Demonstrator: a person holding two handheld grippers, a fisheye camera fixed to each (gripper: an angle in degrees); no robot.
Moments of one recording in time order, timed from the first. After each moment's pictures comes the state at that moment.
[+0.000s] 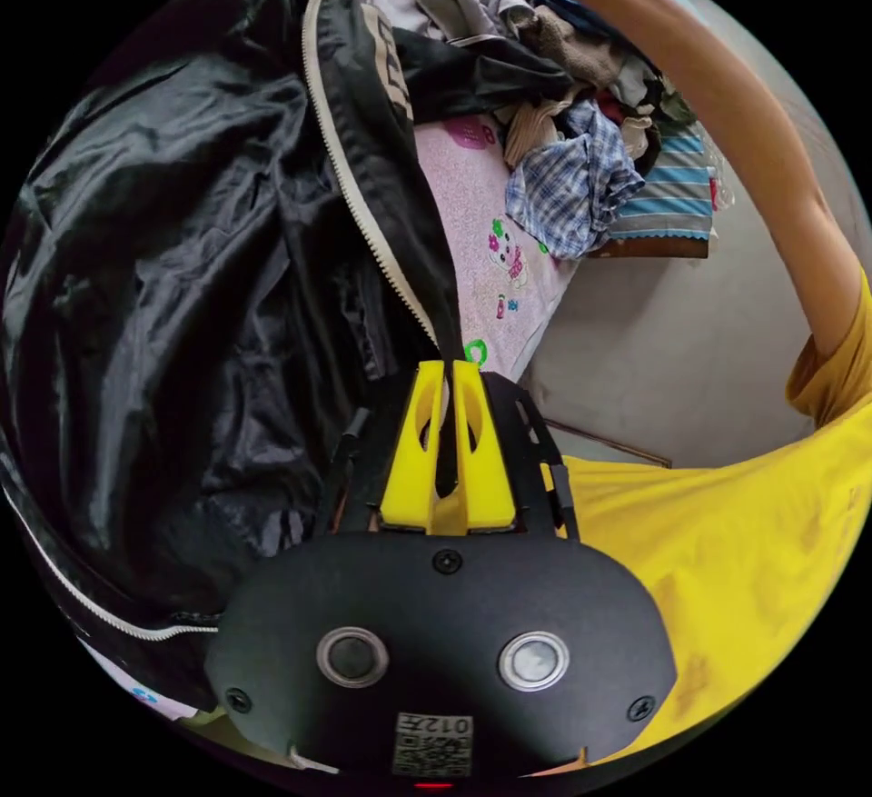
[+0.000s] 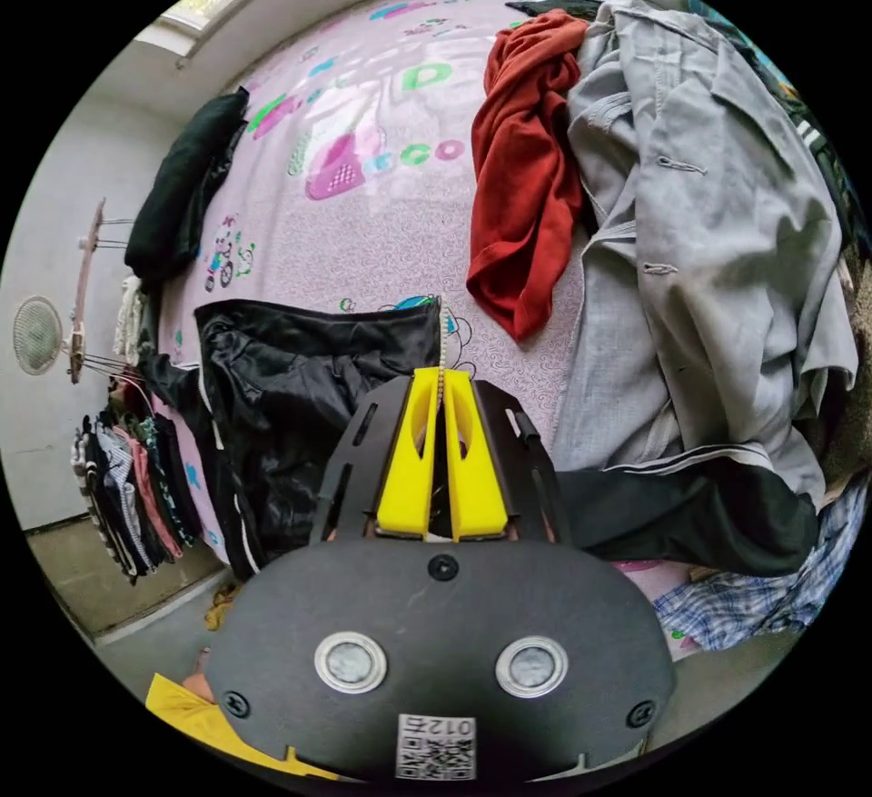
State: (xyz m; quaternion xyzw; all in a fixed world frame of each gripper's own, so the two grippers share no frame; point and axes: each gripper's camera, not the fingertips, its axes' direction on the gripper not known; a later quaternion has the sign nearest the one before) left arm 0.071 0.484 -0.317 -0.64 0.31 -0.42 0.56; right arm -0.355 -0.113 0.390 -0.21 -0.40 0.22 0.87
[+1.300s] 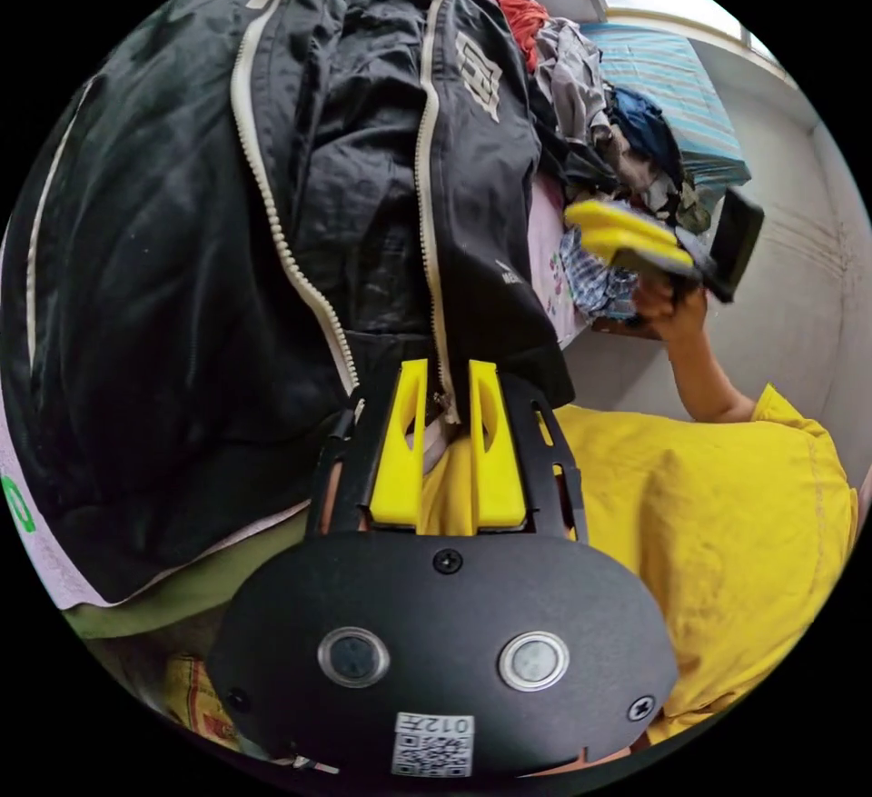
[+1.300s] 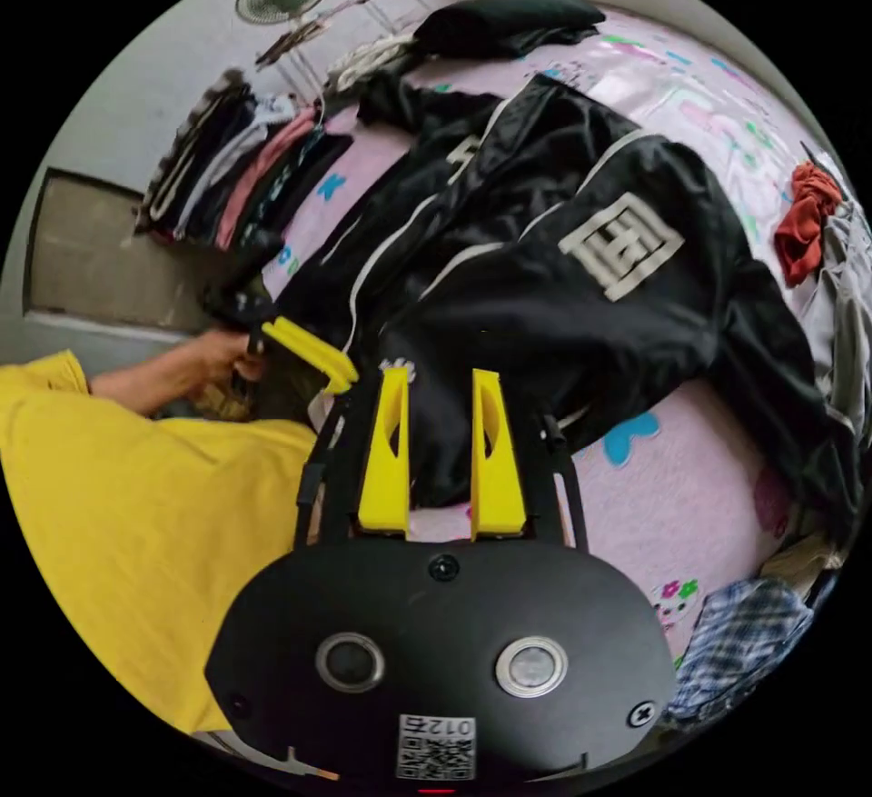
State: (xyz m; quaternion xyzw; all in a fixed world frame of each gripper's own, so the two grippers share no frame) left arm 0.022 0.579 -0.559 -0.60 0.19 -0.55 0.55; right arm -0.628 0.105 0.329 -0.11 -0.51 -0.13 0.84
